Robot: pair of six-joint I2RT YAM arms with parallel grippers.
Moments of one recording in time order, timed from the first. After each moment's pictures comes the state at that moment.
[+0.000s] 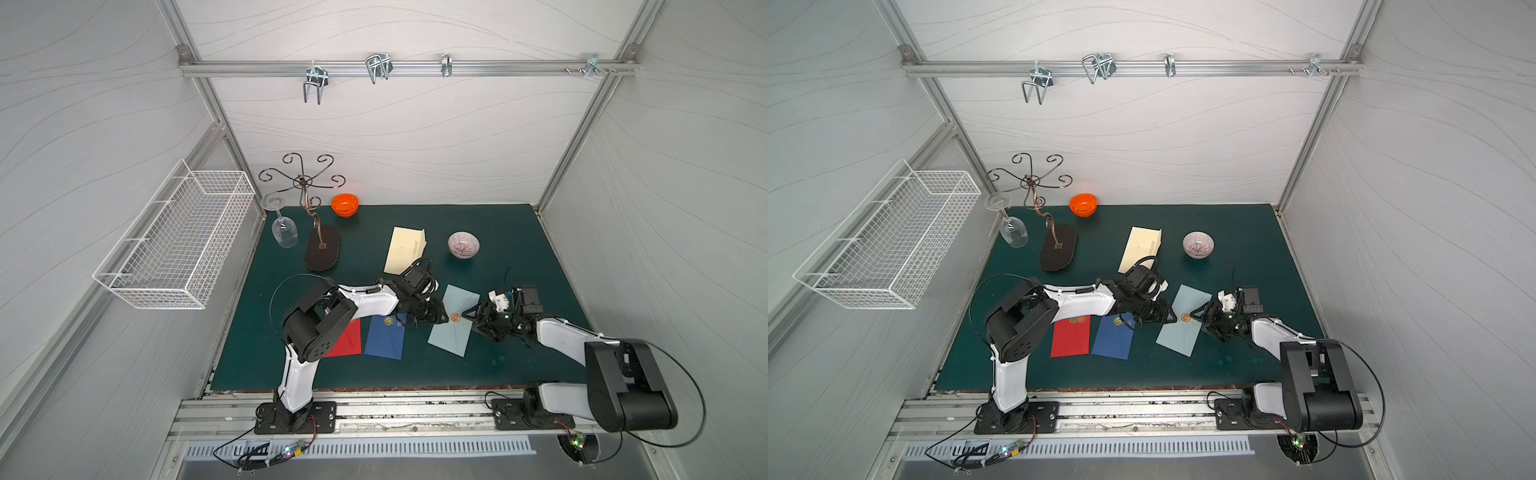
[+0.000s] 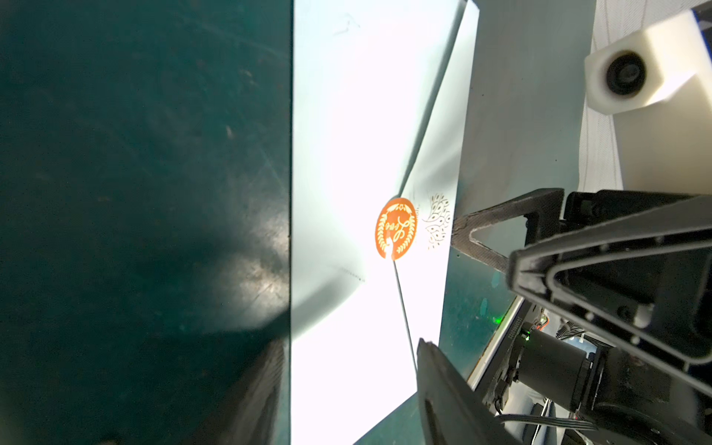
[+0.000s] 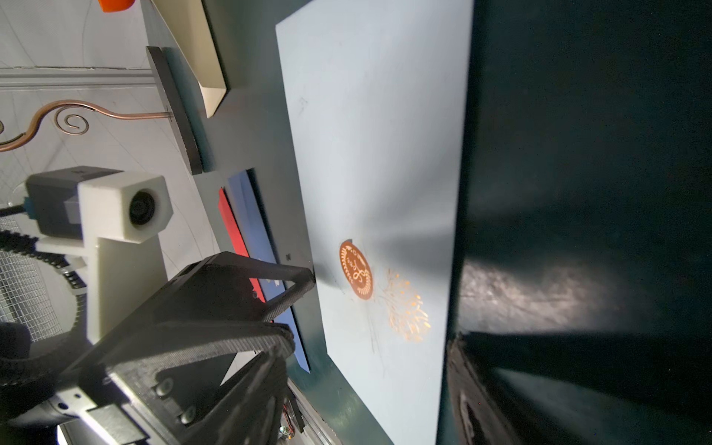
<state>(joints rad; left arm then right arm) -0.82 1.97 1.17 -0.19 0.49 -0.70 0.12 1.30 0.40 -0.13 -0.74 0.70</state>
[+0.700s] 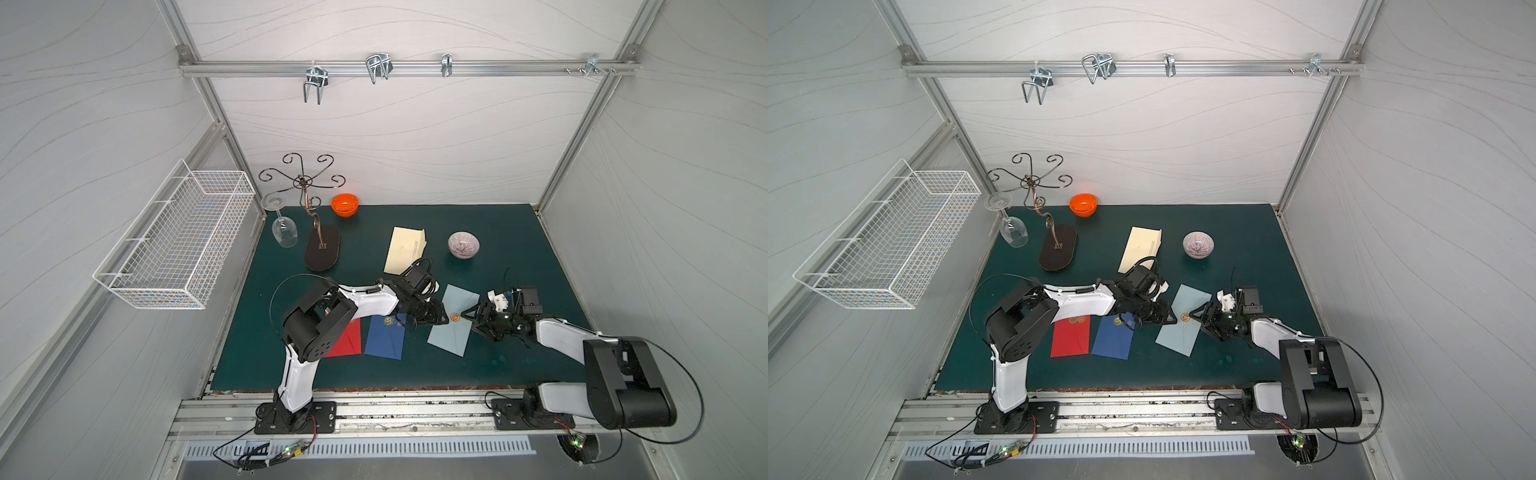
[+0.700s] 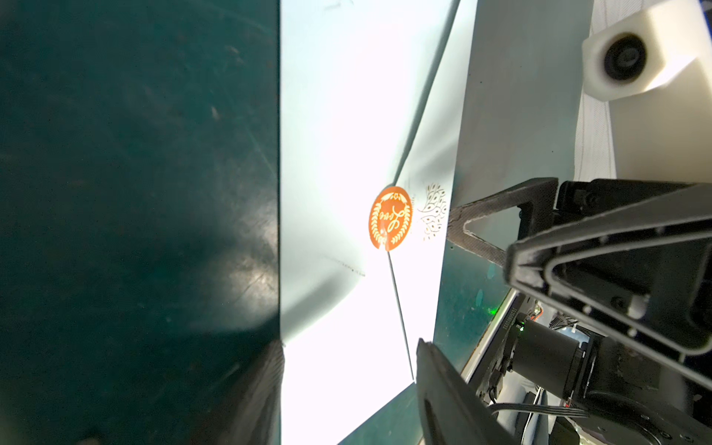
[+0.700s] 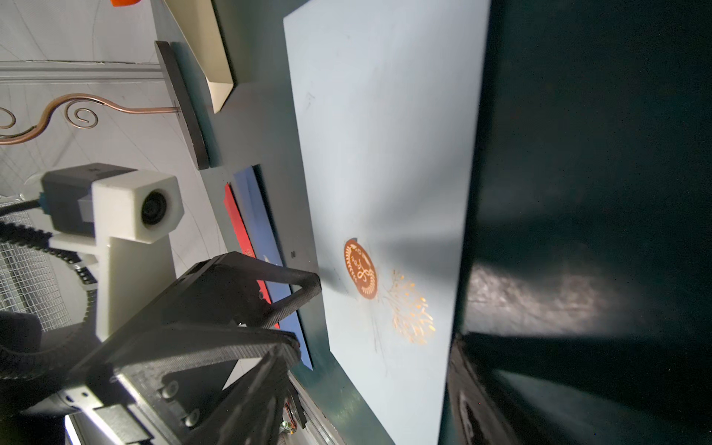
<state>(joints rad) -0.82 1.97 1.17 -0.19 0.52 -0.70 0.12 1.32 0.39 -0.09 -0.77 0.70</state>
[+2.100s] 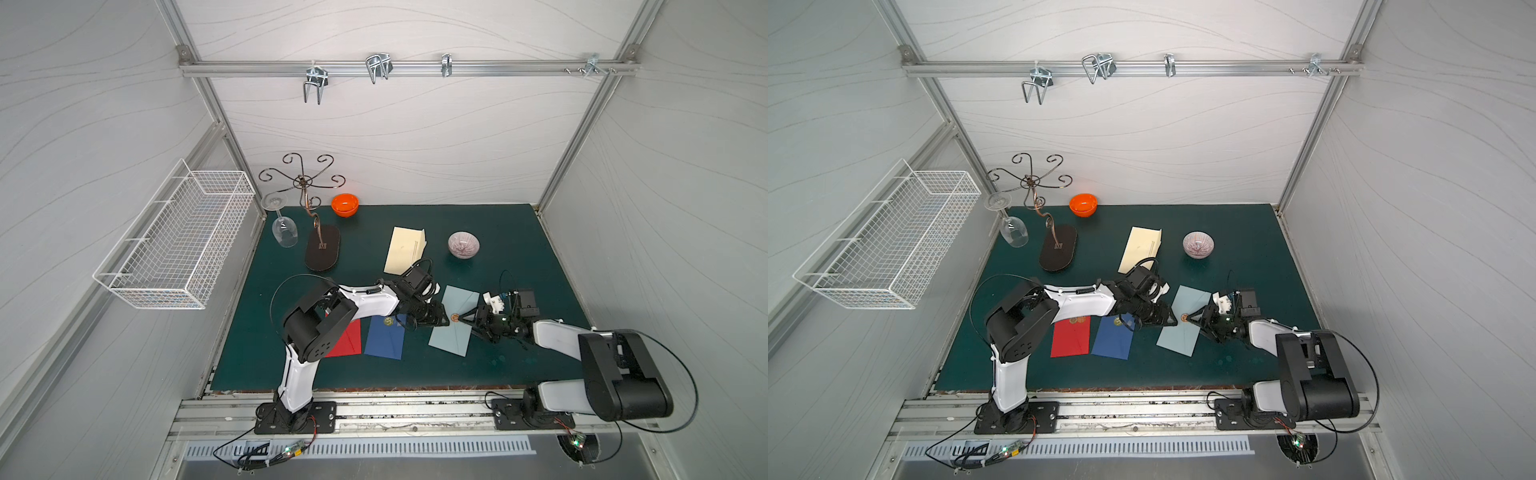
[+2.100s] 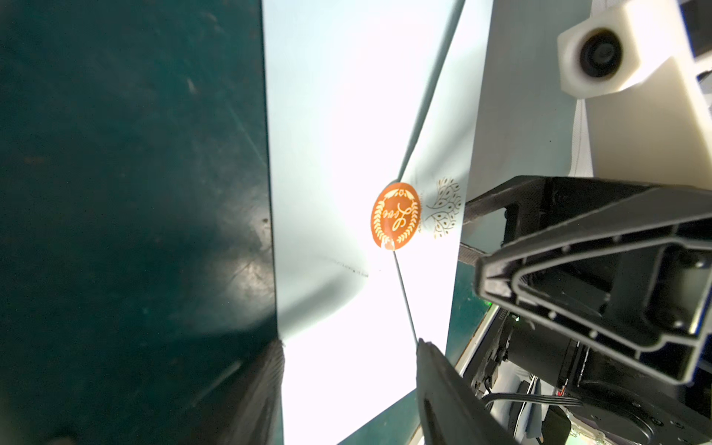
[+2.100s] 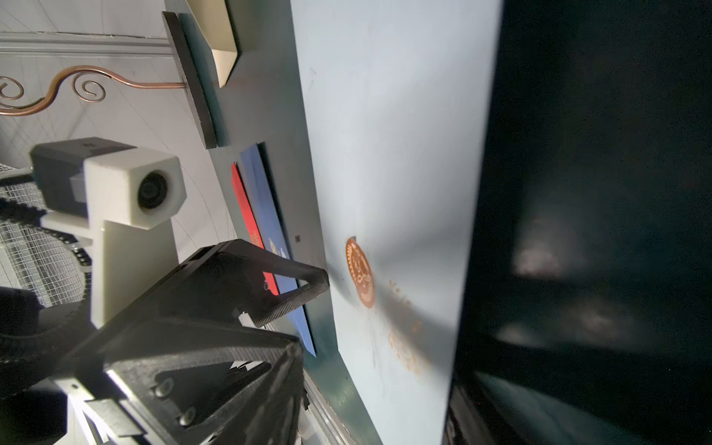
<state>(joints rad) -0.82 1.97 1.17 -0.20 0.54 -0.70 0.14 1.36 0.36 -0.02 -0.83 0.70</state>
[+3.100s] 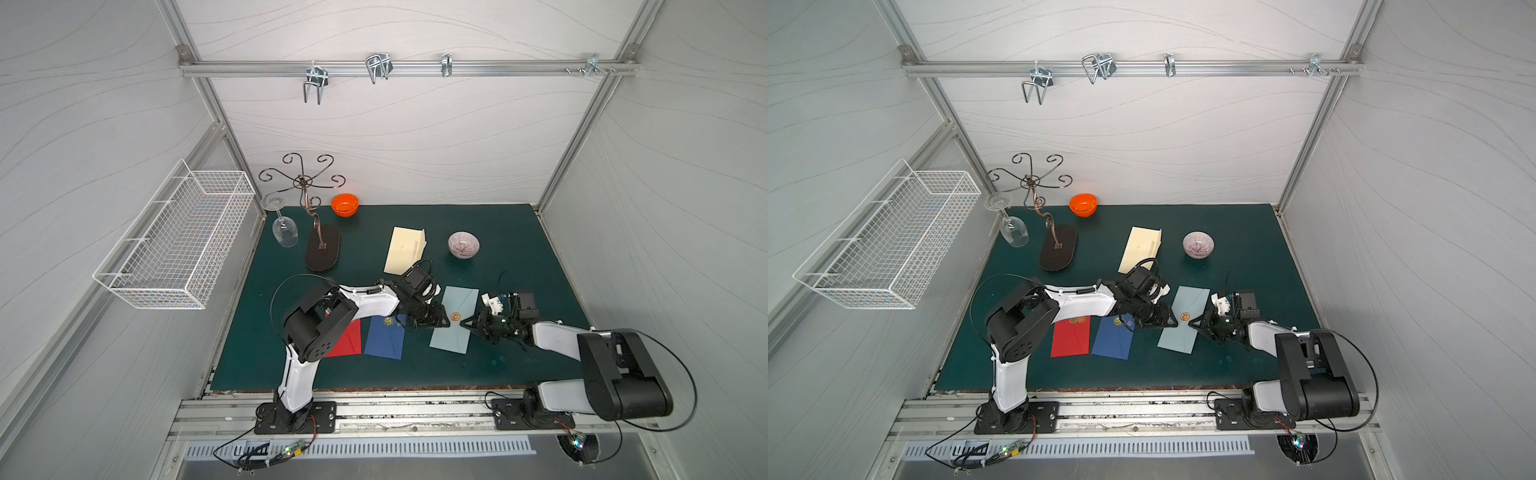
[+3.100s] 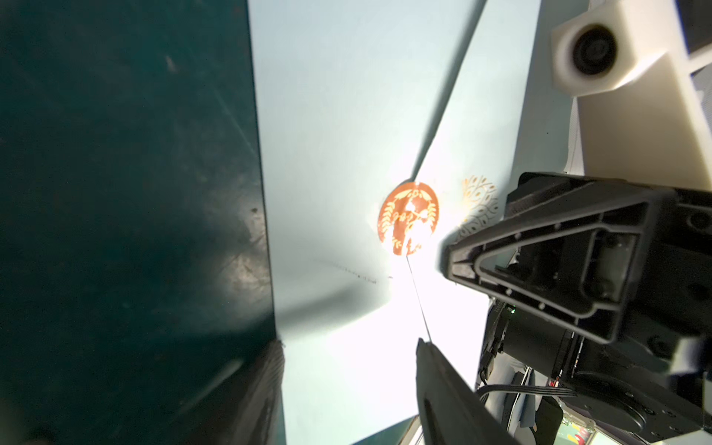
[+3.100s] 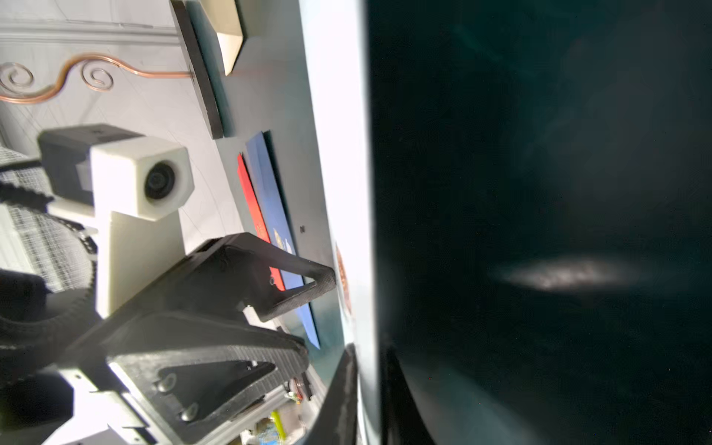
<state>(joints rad) -0.82 1.97 1.17 -0.21 0.56 -0.70 0.14 1.35 0.34 0.02 -0.86 0.71</state>
